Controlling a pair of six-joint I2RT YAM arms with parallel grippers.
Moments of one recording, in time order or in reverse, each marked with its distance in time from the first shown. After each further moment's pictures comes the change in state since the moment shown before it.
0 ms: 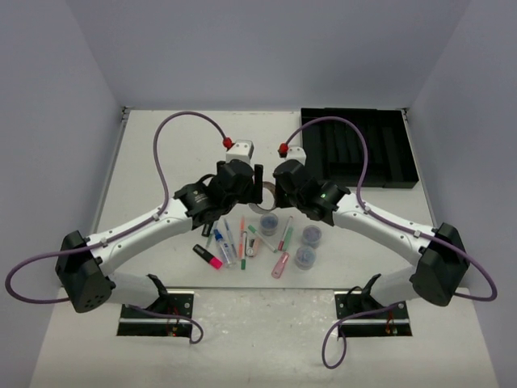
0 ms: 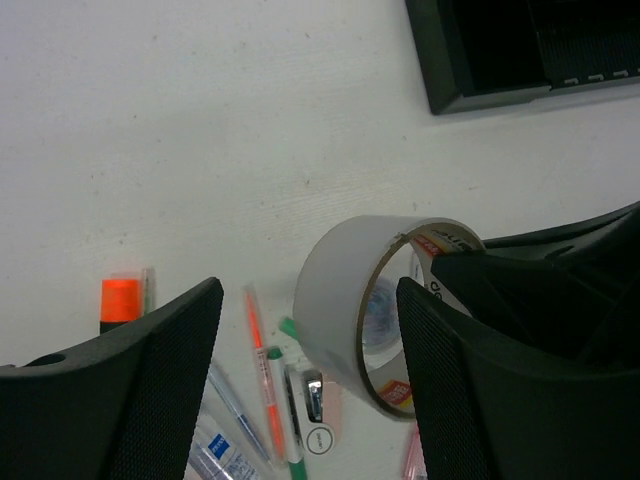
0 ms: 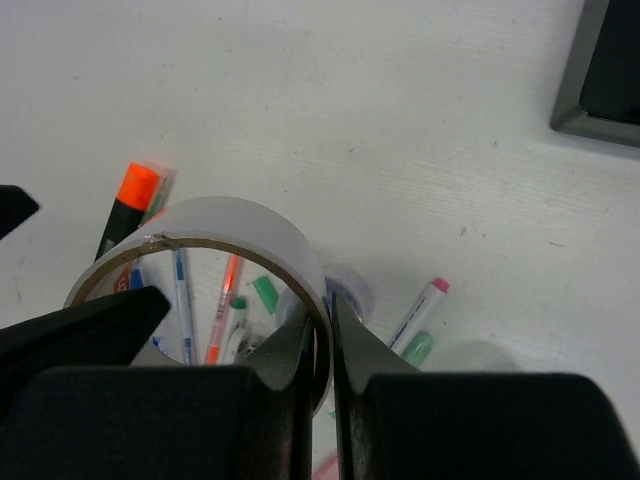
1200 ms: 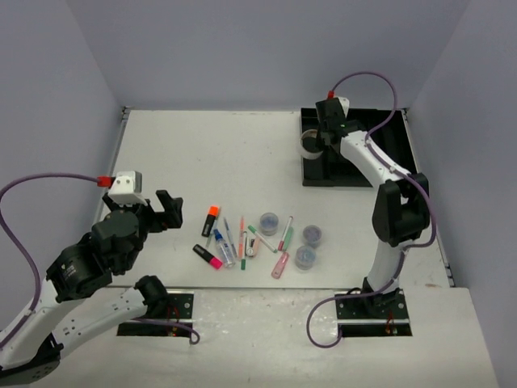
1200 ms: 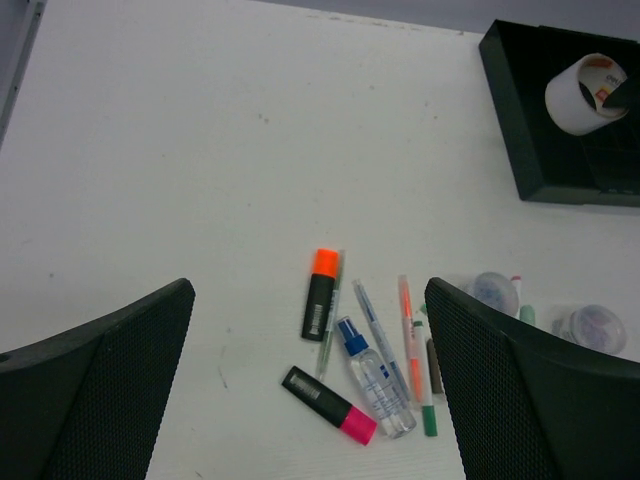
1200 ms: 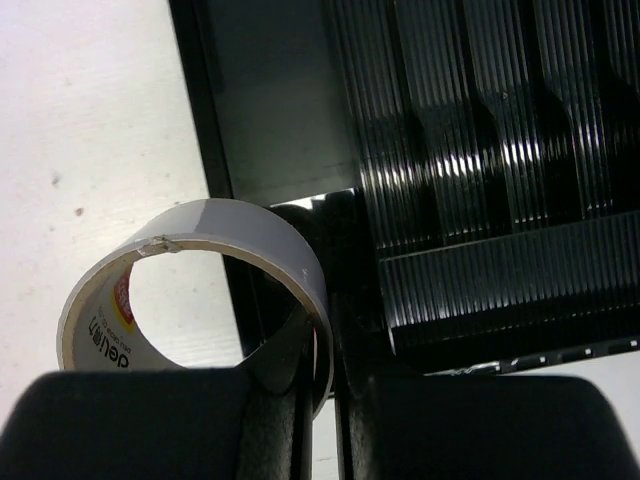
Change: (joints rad) left arm 0.000 -0.812 -0.109 -0.431 -0.284 0.064; right arm -0.537 0.467 0.493 -0.126 0.009 -0.171
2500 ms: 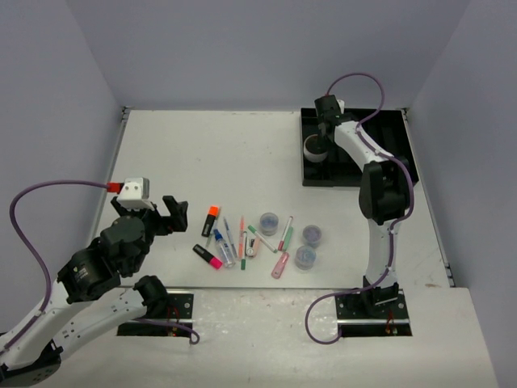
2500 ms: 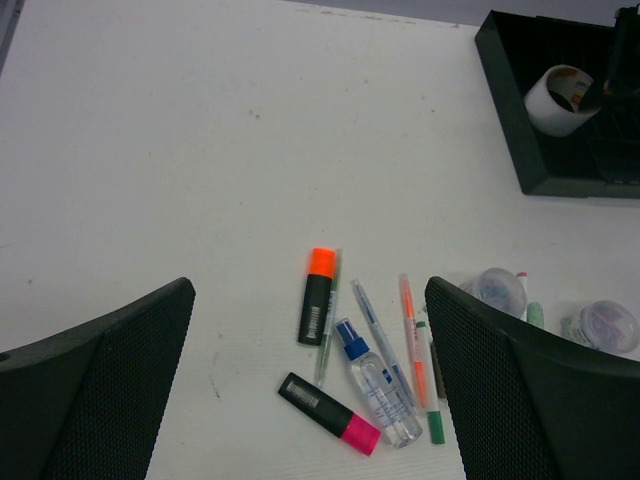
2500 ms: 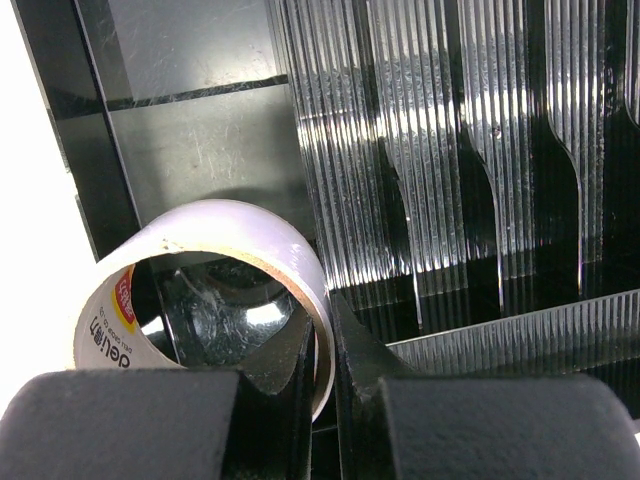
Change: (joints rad) left arm 0.000 -0.071 -0.145 0.107 0.012 0.032; right arm -0.067 0.288 0.250 -0.116 0.006 -0.107
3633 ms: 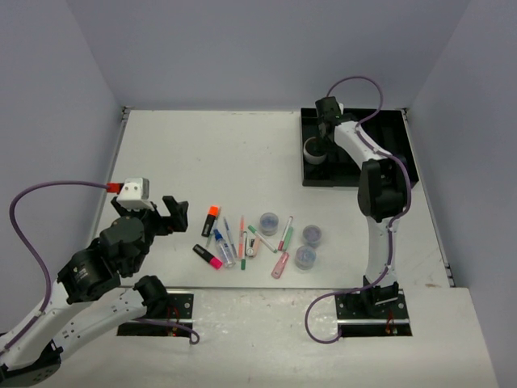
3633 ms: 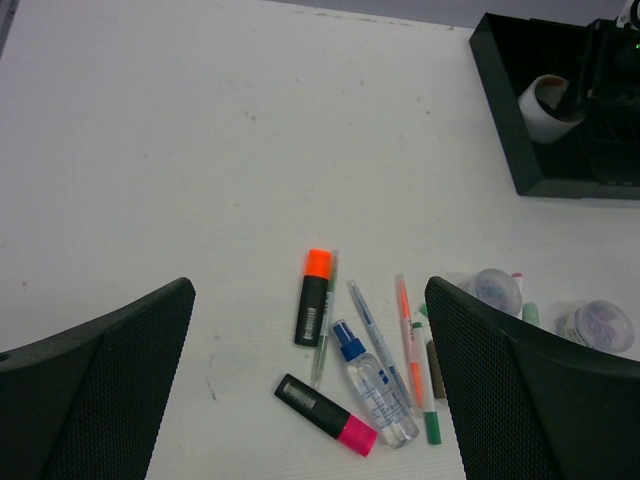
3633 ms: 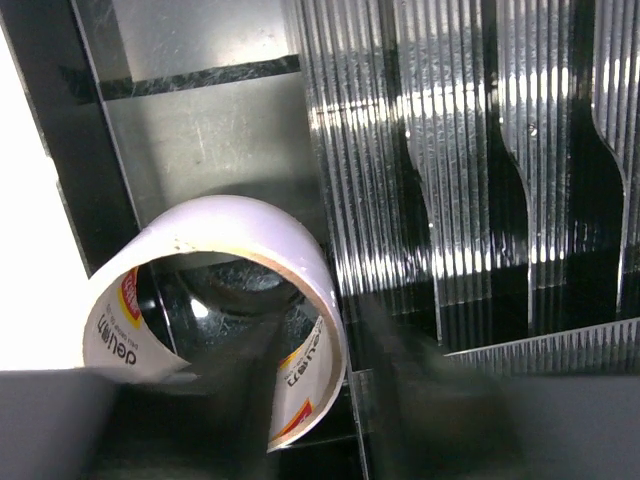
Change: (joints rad) left arm 0.000 -0.005 -0.004 0.007 0.005 0.000; right arm -0.012 0.041 0.020 -0.009 -0.054 0.003
